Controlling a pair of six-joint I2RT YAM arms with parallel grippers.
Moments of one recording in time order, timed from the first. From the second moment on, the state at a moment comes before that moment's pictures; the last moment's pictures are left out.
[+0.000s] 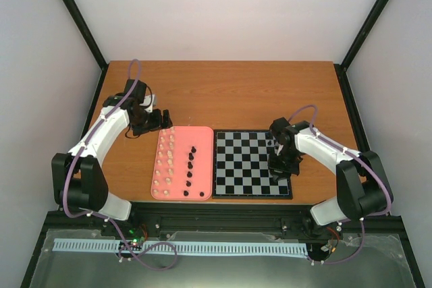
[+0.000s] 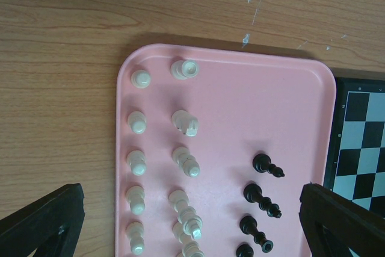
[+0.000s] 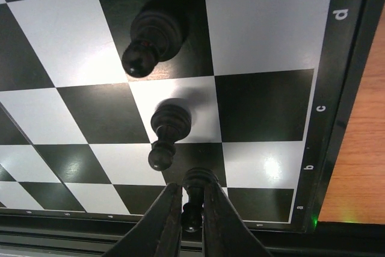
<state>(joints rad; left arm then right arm) -0.13 1.47 1.17 -0.91 0.23 -0.29 0.39 1.45 0.85 -1.08 -0.23 0.55</state>
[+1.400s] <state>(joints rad) -0.13 1.48 1.17 -0.91 0.22 -0.29 0.88 1.76 1.48 -1.18 -0.13 0.49</state>
